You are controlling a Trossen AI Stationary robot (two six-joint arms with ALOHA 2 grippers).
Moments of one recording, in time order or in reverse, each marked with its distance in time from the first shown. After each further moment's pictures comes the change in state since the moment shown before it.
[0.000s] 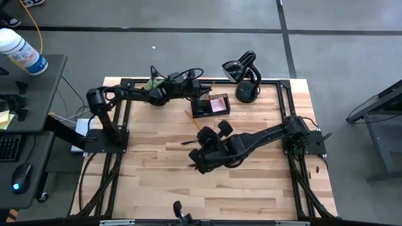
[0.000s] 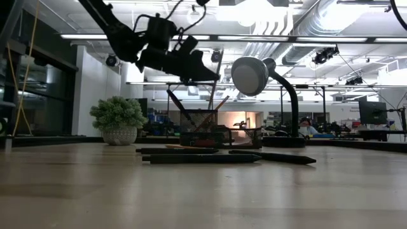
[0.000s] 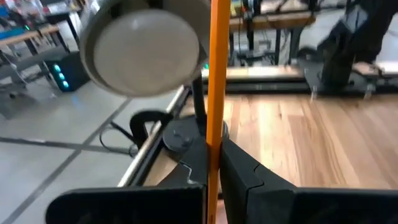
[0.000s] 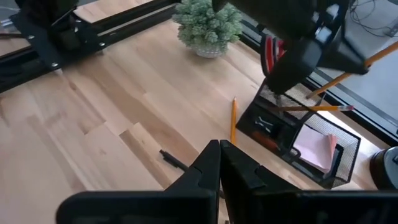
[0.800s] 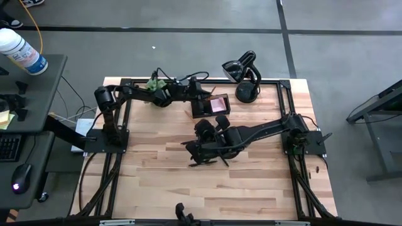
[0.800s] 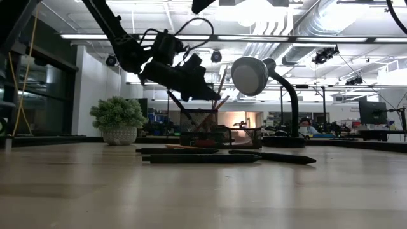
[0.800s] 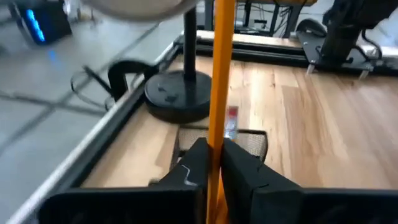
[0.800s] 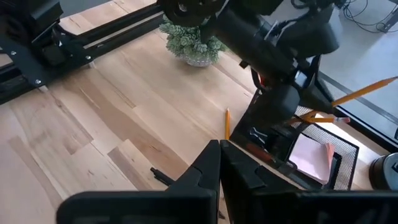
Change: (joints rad) left arm 0.000 0.101 0.006 -0.032 0.032 -0.106; right arm -0.065 0.000 0.000 0.052 -0.015 -0.053
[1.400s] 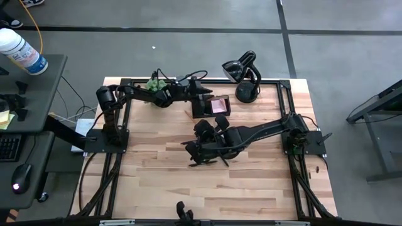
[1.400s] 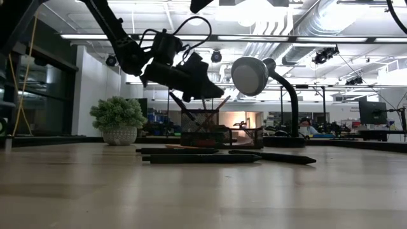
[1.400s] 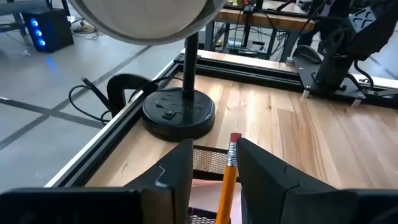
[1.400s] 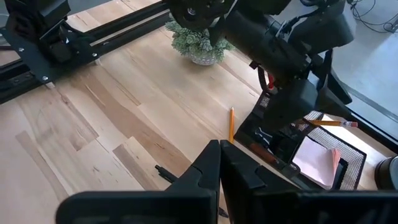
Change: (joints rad) left arm 0.001 0.023 0.000 0.098 -0.002 -0.083; right arm 0.000 0.000 0.000 0.014 -0.015 -0.012
